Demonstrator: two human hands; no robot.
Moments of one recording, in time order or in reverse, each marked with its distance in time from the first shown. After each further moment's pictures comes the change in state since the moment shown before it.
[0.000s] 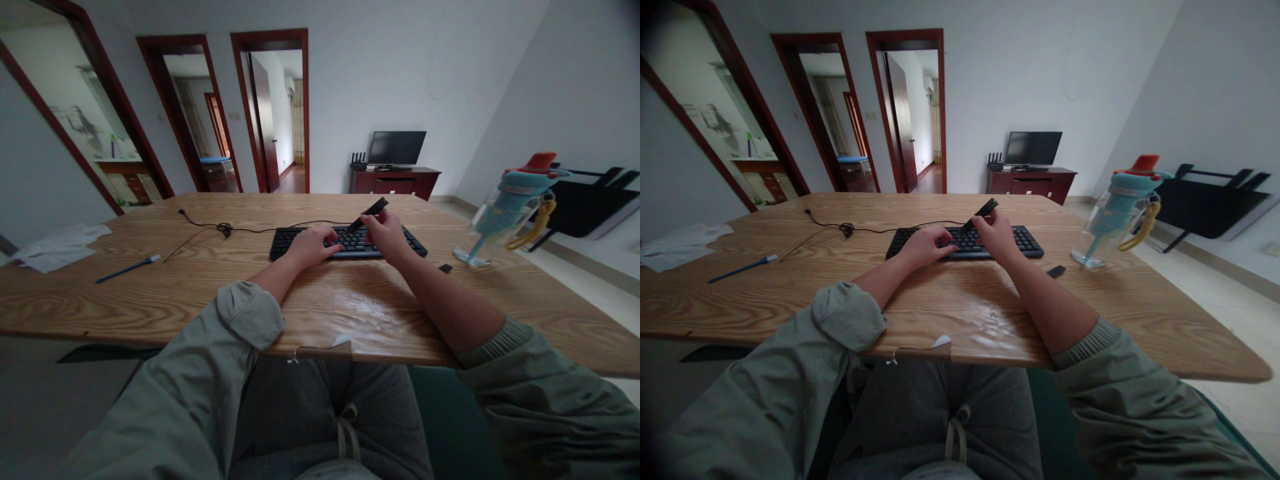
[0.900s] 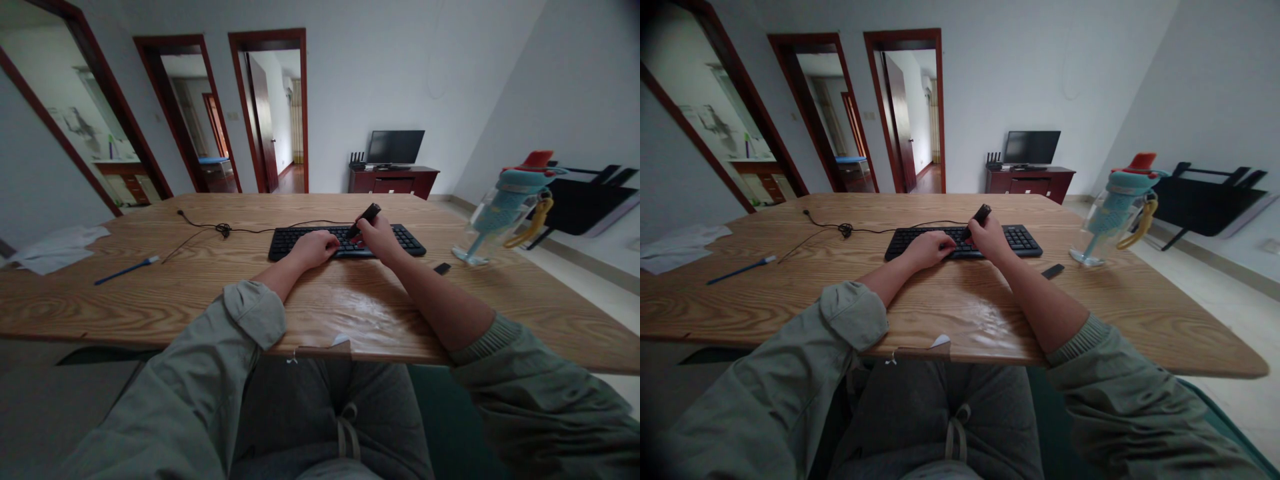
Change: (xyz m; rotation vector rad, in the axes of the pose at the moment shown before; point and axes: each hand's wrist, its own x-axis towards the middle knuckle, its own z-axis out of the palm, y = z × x) left_hand 0.004 -0.008 0.019 0.088 -0.101 0.028; right_hand 0.001 0.009 0.009 -0.010 -0.047 0.100
